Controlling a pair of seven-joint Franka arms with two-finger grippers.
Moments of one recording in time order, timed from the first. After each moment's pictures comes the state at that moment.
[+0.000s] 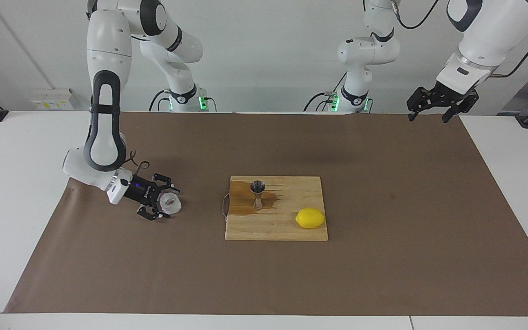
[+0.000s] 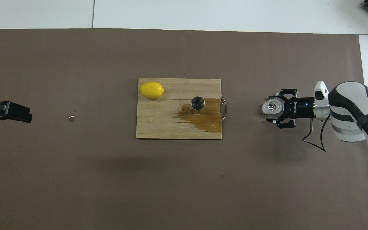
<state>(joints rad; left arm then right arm) 0.02 -0.06 -0.08 -1.61 -0.02 1.49 0.05 -0.10 0.45 -0.08 -1.98 1.06 2.05 -2.21</state>
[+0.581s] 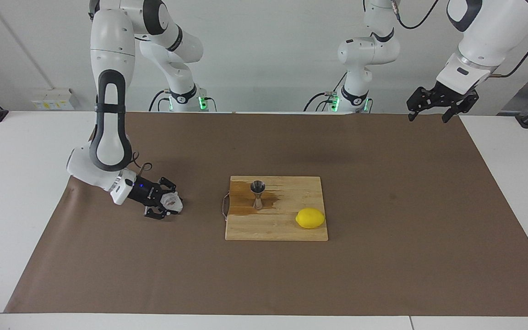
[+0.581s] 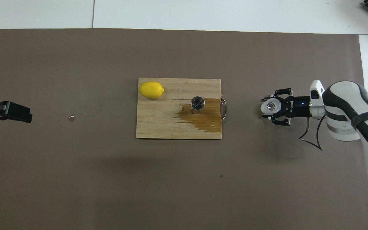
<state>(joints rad) 0.02 -0.06 -0.08 -1.62 -0.02 1.49 0.05 -0.08 0.44 -0.07 -1.96 1.06 2.07 -2.20</state>
